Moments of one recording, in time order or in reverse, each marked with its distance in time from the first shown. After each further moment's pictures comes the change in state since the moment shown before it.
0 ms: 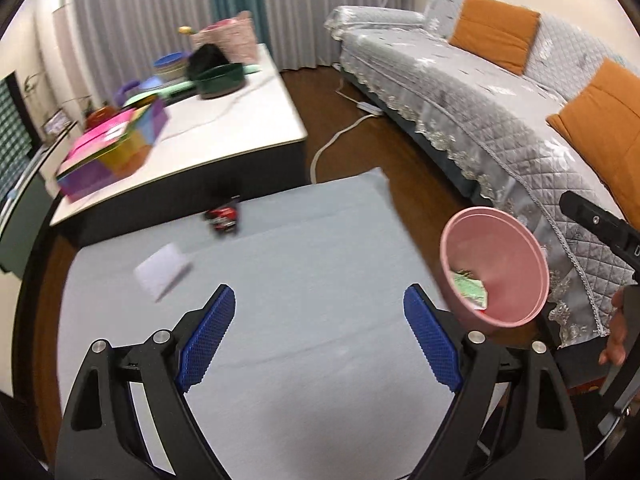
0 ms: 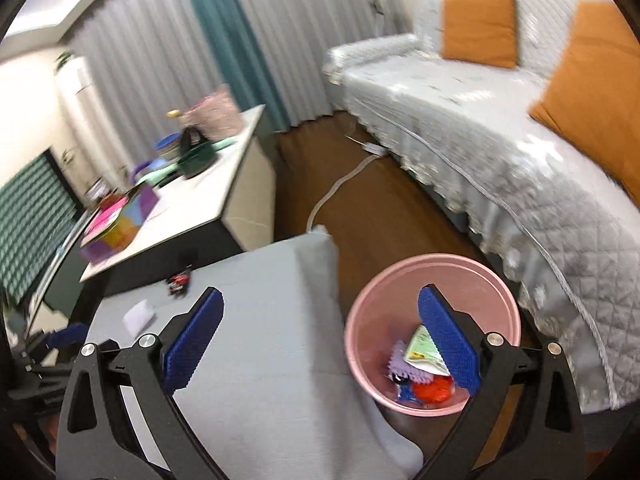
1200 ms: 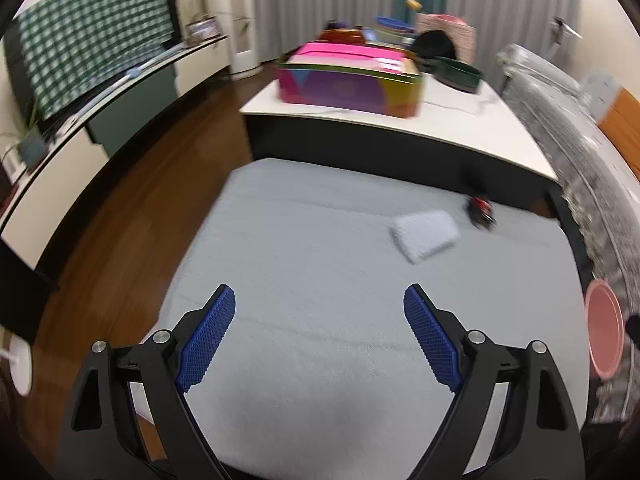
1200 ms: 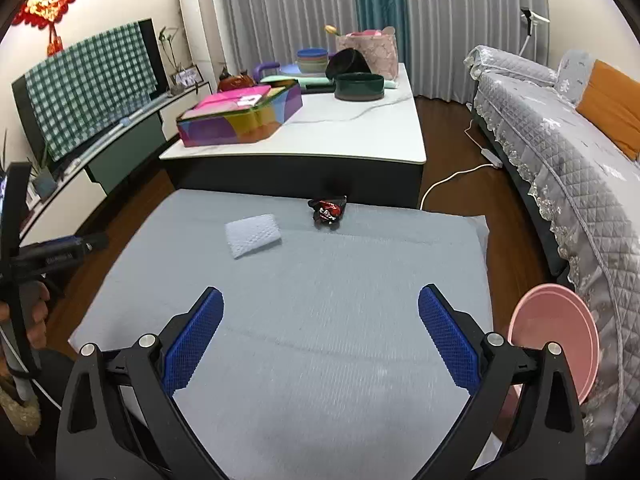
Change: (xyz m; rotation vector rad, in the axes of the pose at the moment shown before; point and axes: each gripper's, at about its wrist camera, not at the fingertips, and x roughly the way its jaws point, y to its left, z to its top) left arm -0.016 0.291 -0.076 -0.430 0.038 0.286; right arm 0.040 0.242 -0.059 -0.397 0.175 0.159
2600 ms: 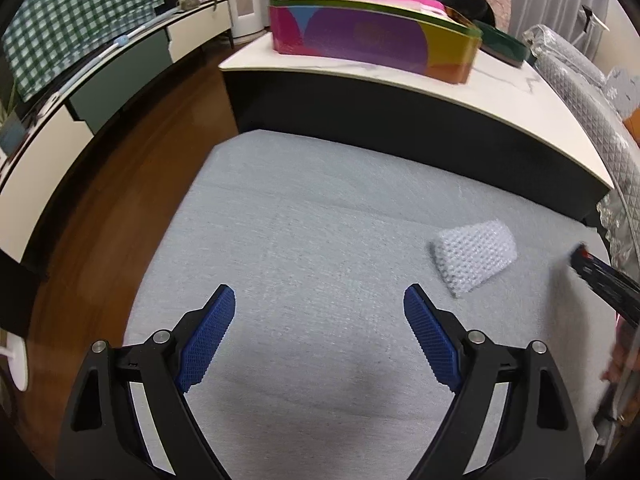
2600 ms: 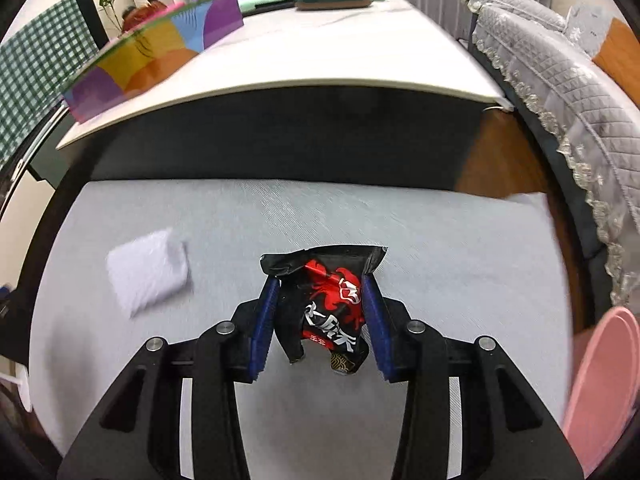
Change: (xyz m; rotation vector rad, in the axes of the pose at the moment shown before) left arm 0.112 -0.009 0.030 -0.003 0.132 0.002; right arm 0.197 -0.042 0.044 0.083 0.218 -0.054
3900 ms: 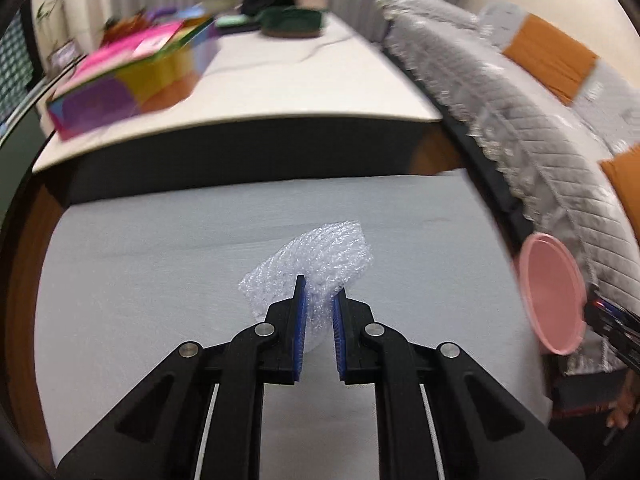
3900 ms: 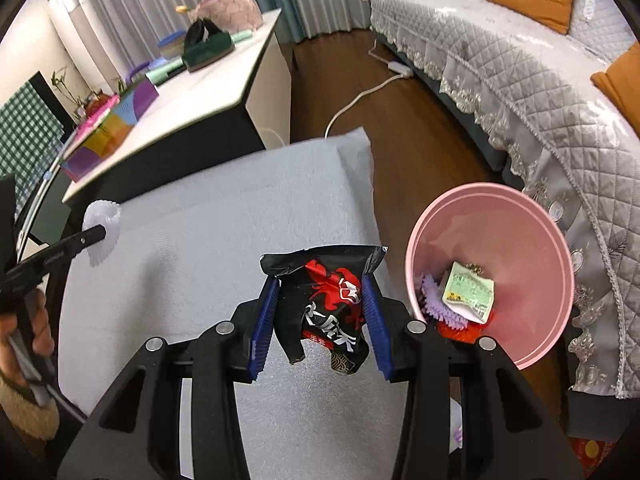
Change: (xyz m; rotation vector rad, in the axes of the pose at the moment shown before) left arm -0.051 -0.208 -0.029 0.320 -0.038 -0.321; right arm -0.156 -0.159 -0.110 0.271 -0.064 -0.041
